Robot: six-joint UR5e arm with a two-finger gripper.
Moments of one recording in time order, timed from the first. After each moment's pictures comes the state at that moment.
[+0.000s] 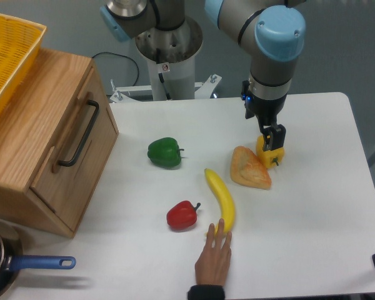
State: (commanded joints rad) arm 2.66 -1.75 -1.56 -1.35 1.58 1.84
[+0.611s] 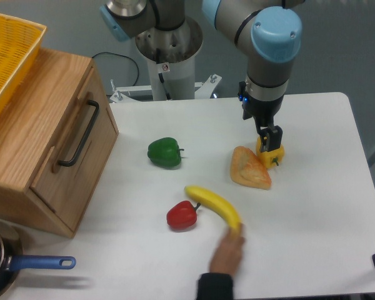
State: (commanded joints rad) arm 2.66 -1.75 -1.59 -1.35 1.57 1.84
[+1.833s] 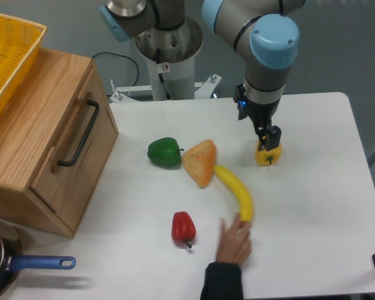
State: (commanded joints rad) arm 2.65 -1.75 -1.59 -1.36 1.58 1.63
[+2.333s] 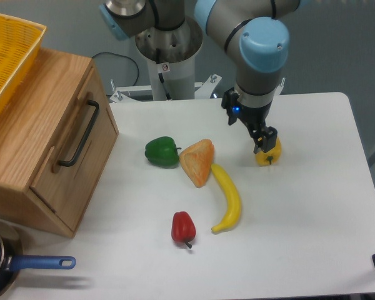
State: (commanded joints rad) arm 2.60 -1.76 -1.58 -1.35 1.58 1.40
